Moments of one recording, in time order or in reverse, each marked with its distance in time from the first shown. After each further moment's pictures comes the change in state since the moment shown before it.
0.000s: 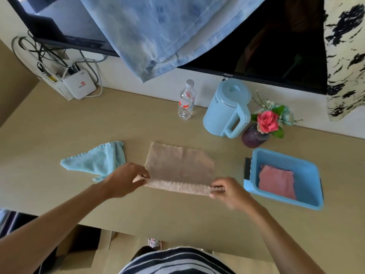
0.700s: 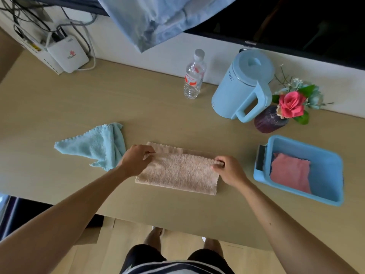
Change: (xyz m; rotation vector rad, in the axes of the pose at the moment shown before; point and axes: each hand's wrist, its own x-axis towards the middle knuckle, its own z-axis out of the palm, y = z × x) left_hand 0.058 -0.046 0.065 -0.191 0.130 -0.263; right_hand 0.074 0.039 0.030 0.017 0.133 0.159
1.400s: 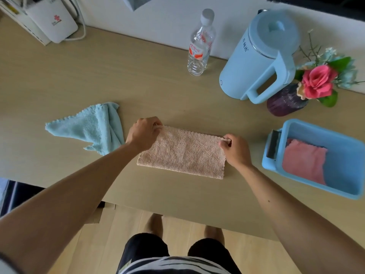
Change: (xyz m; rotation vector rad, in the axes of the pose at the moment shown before) left_hand 0.043 0.008 0.024 0.037 0.133 -0.071; right_hand 0.043 0.030 0.023 -0.037 0.240 0.043
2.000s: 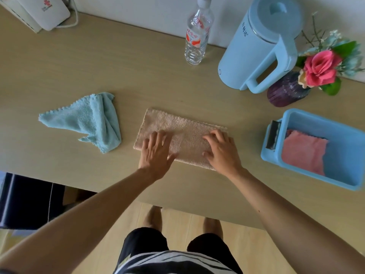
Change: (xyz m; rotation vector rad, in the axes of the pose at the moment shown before) left_hand -0.076 0.012 0.081 0.458 -0.048 0.153; right_hand -0.036 0.006 0.028 -0.431 -0.055 -0.435
